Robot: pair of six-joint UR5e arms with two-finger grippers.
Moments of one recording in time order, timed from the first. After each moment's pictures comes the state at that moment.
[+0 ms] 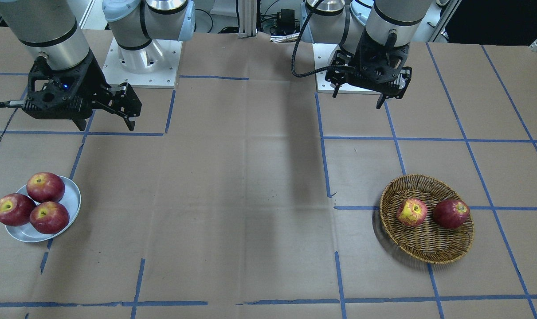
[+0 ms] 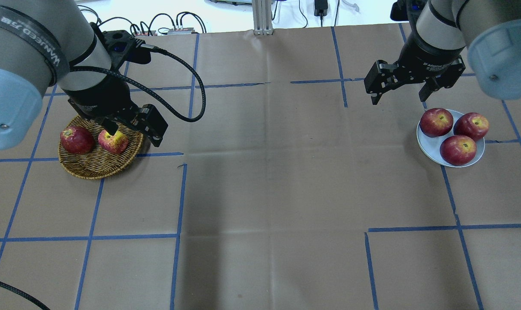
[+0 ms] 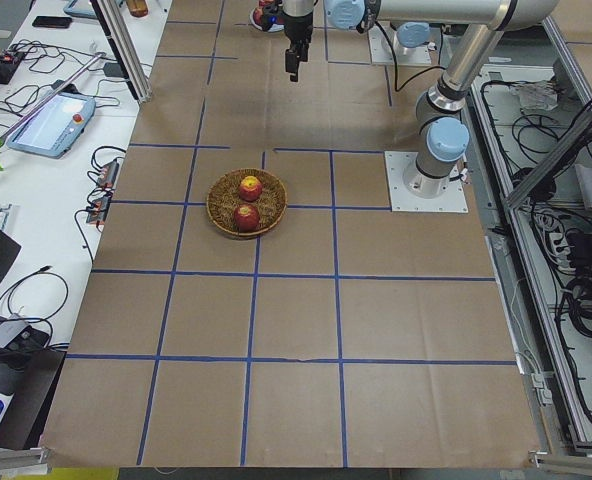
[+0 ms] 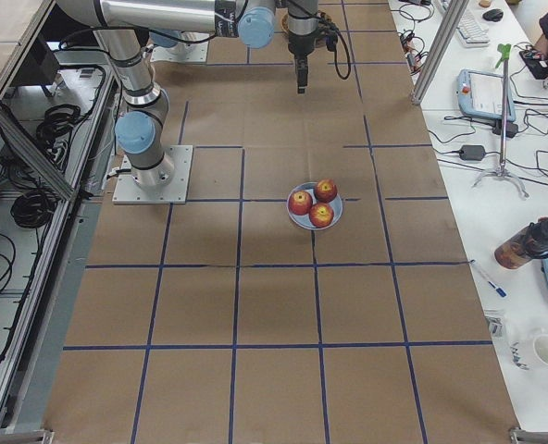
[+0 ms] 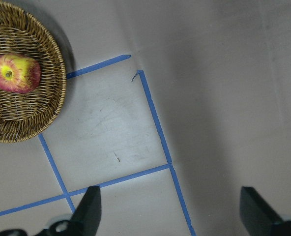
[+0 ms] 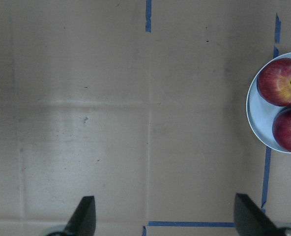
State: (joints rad) left arm -1.60 -1.48 -1.68 -1.60 1.59 0.28; right arm 1.53 -1.57 1.65 -1.69 -1.56 -0.06
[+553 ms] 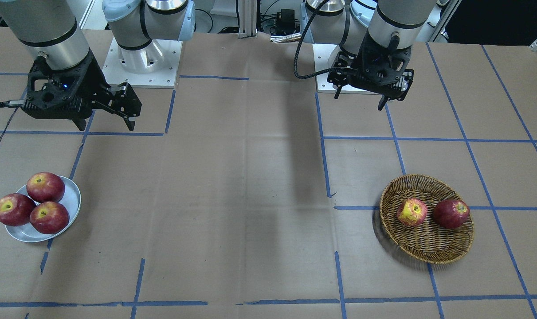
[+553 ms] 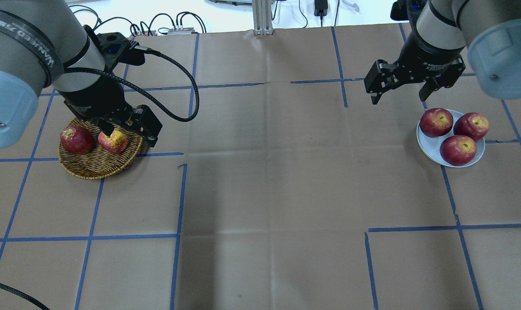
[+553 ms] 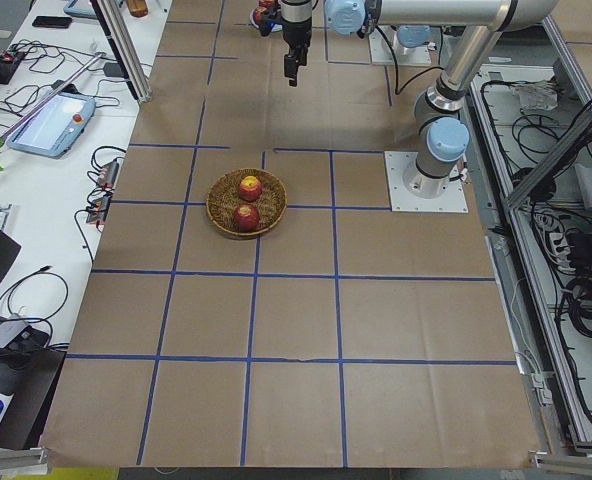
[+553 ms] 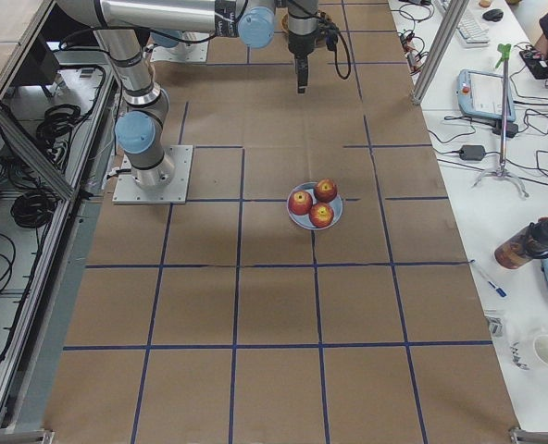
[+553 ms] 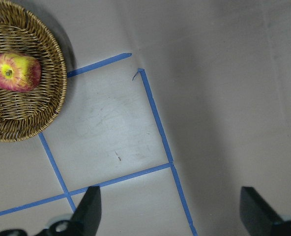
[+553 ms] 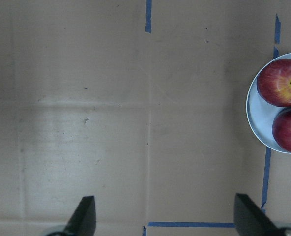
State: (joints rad) left arm -1.55 -1.49 -1.69 -1.59 1.58 0.31; right arm 1.53 -1.57 1.65 -1.69 -1.56 -0.06
